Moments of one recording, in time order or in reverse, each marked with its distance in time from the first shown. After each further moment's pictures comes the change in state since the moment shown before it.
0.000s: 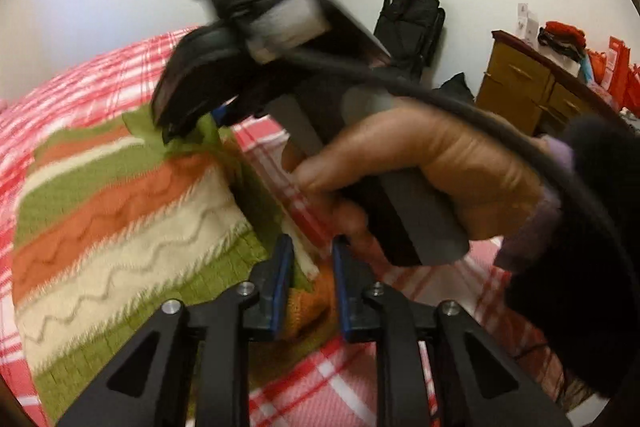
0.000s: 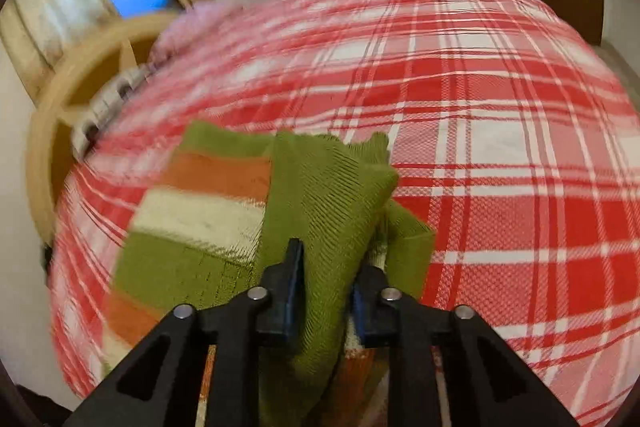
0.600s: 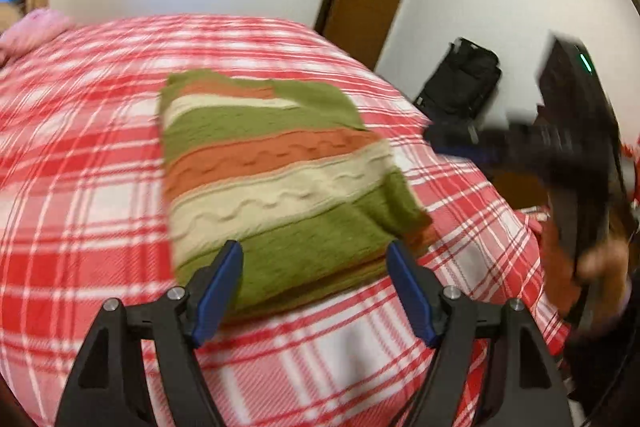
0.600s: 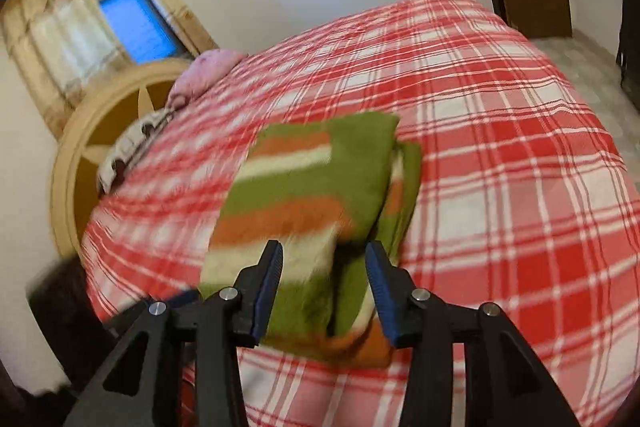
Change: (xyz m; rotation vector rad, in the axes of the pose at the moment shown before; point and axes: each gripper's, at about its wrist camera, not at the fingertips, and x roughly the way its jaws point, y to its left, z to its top) left arm -0.091 0.108 -0.048 -0.316 -0.056 0.091; right arm -0.120 0.083 -0.119 -0.037 -0.149 -0.059
